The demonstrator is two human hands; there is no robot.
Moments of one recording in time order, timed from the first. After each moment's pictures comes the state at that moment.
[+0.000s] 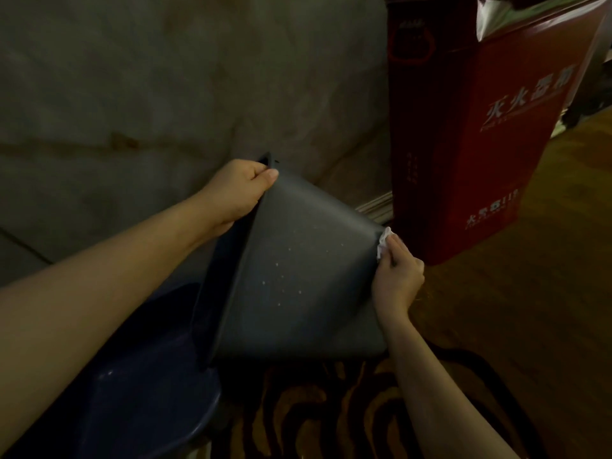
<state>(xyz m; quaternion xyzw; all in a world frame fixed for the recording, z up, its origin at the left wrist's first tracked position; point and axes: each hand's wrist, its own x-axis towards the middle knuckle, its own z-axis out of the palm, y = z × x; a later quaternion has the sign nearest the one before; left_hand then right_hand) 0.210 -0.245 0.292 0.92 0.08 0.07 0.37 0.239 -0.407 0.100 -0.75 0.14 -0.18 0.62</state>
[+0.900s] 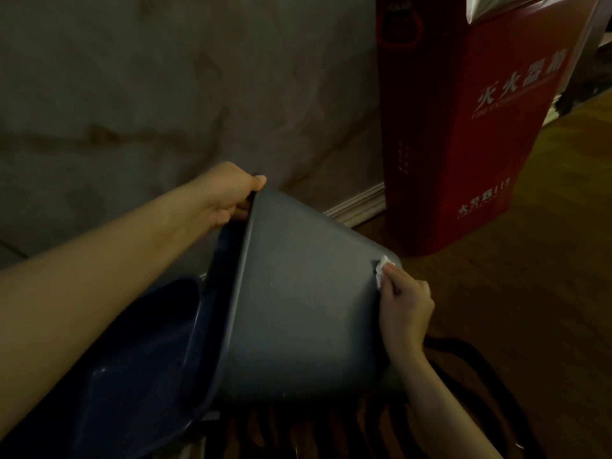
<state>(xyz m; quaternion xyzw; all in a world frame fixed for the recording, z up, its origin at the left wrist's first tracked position) 0.223 -0.257 0.285 0.84 0.25 0.00 0.48 0.191 -0.438 0.084 -0.80 0.08 -0.15 0.58</state>
